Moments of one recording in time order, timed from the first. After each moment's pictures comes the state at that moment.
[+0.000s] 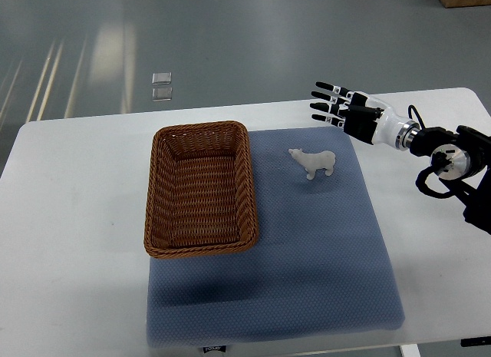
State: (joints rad) left arm 0.04 0.00 -0.16 -0.15 0.04 -0.01 0.07; right arm 0.81 -0.33 0.58 0.66 -0.08 0.45 0.03
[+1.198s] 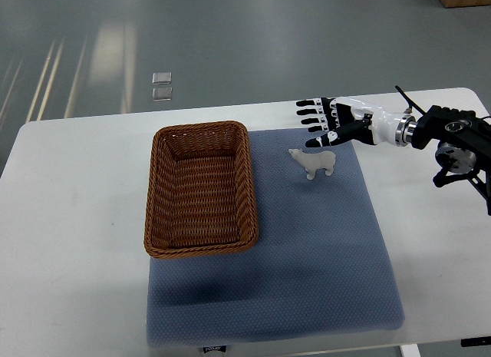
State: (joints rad) left arm 0.04 0.00 -0.16 -0.16 0.04 -0.01 0.08; right arm 0.87 -0.37 0.58 0.70 -0.78 0.55 0.17
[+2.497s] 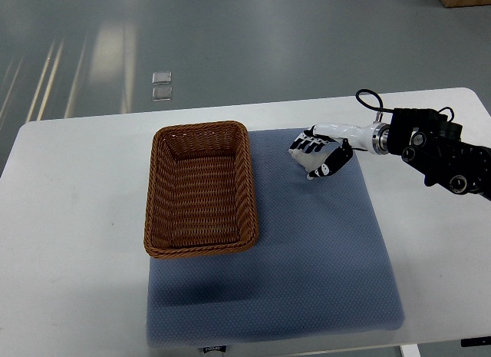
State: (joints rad) left arm 0.04 0.00 -0.16 -0.16 0.04 -0.01 0.08; right arm 0.92 -0.32 0.42 0.73 -1.33 0.36 0.19
